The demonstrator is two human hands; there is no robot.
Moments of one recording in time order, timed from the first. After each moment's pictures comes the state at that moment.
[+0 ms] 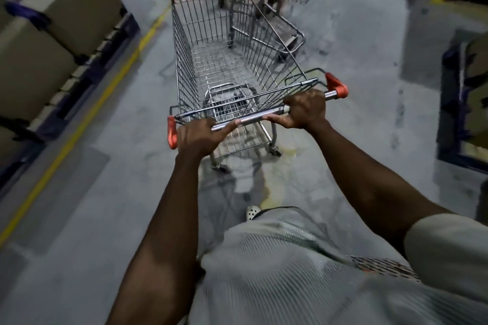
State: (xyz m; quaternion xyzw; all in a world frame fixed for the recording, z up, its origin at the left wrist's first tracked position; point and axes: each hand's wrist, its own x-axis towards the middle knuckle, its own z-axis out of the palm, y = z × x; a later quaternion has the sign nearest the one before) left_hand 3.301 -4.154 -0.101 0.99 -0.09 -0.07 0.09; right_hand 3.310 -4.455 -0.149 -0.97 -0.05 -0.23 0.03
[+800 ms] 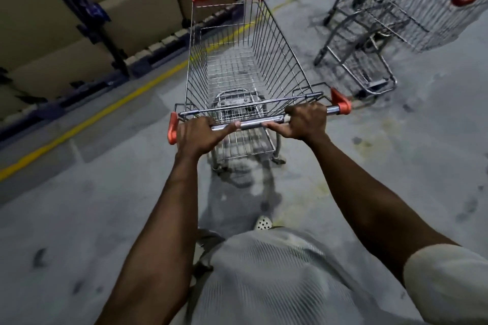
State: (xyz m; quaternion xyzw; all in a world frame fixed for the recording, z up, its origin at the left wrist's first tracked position) left_hand 3.241 -4.015 -0.098 0.97 0.15 -0.01 0.18; right_hand 3.359 -4.285 -0.141 -0.95 -0.23 -0.22 0.07
